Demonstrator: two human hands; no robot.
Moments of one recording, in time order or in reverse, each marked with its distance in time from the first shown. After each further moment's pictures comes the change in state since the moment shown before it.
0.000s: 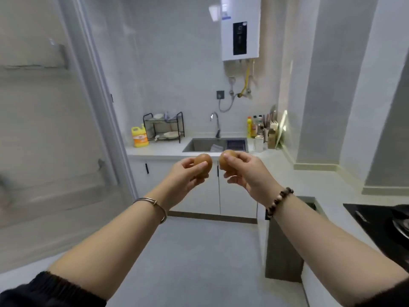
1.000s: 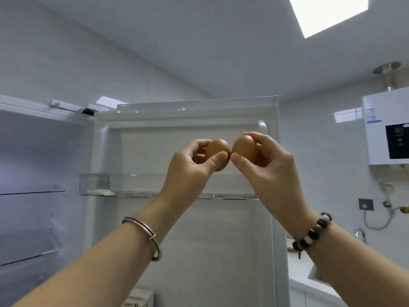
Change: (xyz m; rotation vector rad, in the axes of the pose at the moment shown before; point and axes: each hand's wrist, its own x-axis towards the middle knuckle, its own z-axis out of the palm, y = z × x) left_hand -0.055 0.264 -0.286 0.571 0.702 0.892; right_hand 0.146 -0.198 0.353 0.008 -0.119 -1.007
